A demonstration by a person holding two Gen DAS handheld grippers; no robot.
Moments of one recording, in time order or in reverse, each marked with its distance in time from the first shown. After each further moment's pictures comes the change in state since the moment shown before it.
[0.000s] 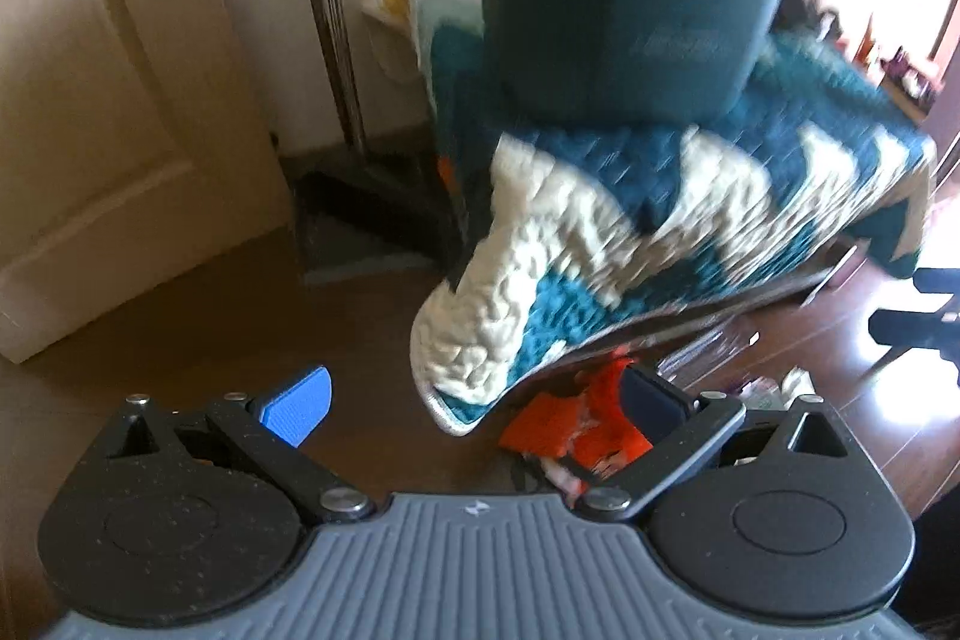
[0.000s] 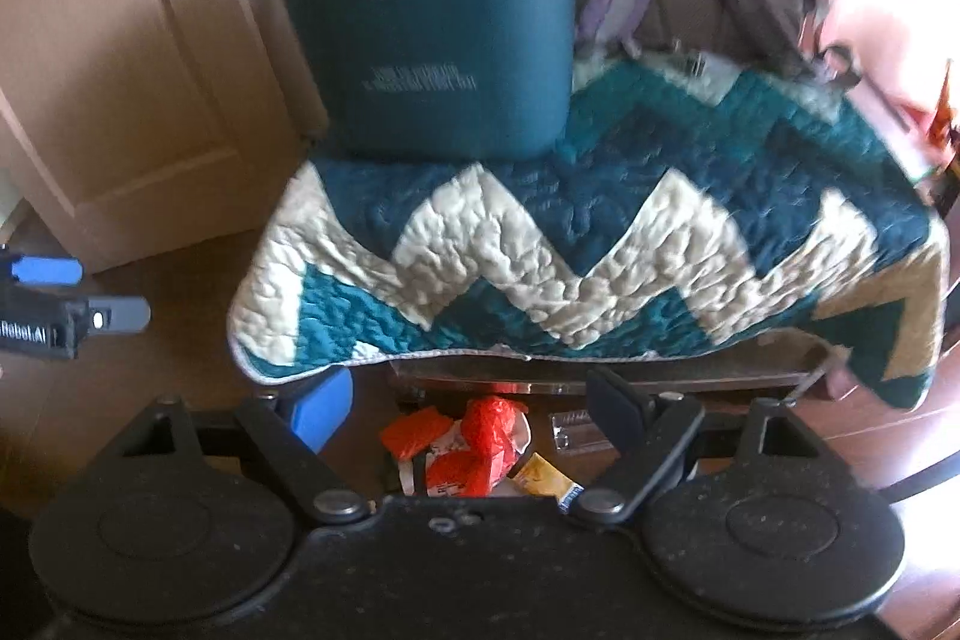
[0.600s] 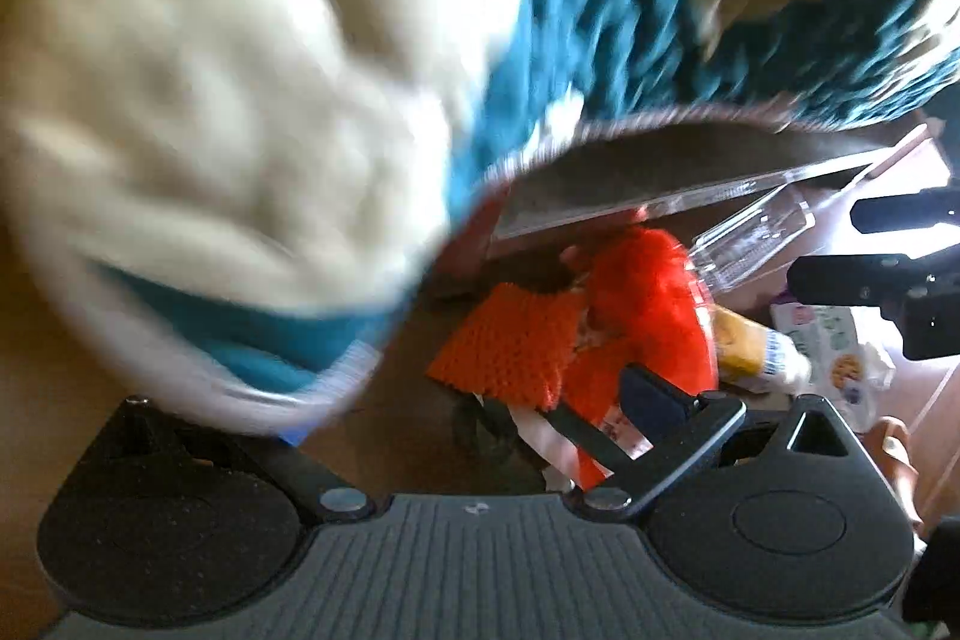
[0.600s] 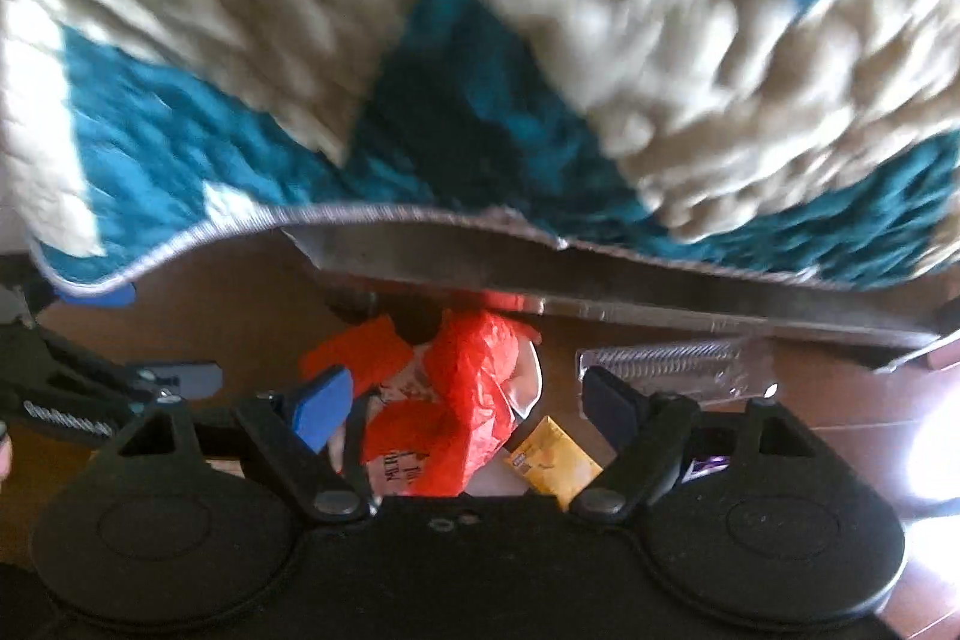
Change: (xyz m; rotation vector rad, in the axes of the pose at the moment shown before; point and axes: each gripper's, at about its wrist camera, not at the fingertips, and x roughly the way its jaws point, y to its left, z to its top) left arm 0.246 -0.022 -0.075 -0.012 0.232 -0.136; right arm 0.233 -0.015 -0.044 -0.065 0.266 -0.016
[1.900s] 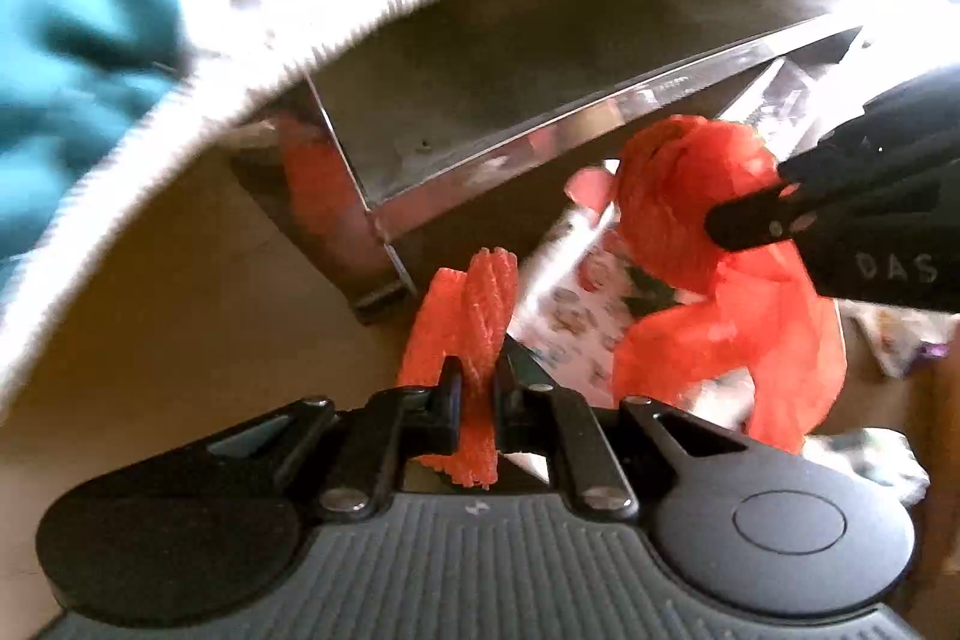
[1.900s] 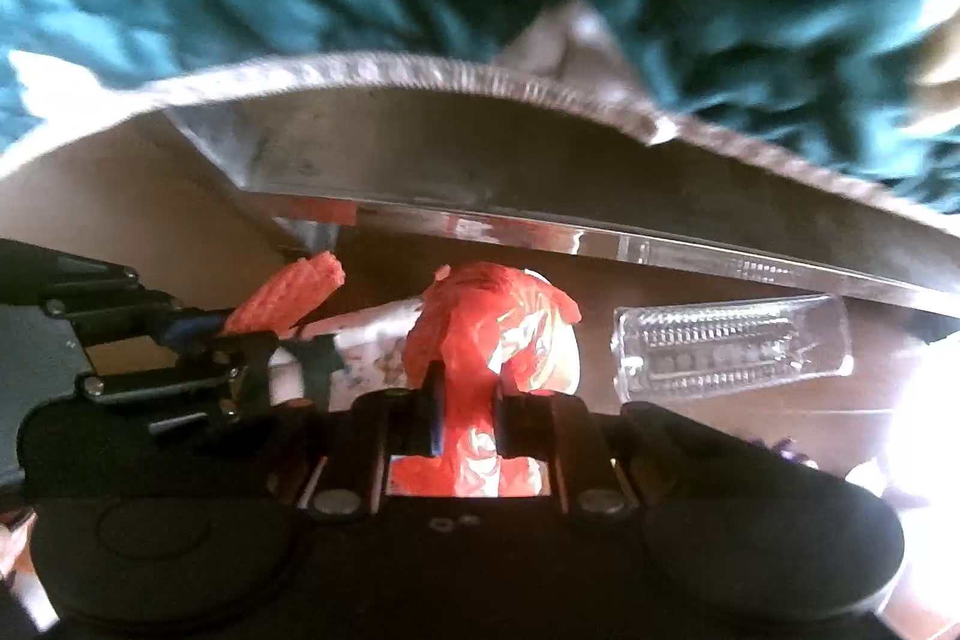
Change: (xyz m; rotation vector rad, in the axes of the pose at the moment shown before) left arm 0.044 -0.045 -0.007 0.240 0.044 0.023; right arm 0.050 0.015 -0.012 -0.017 0.062 -0.021
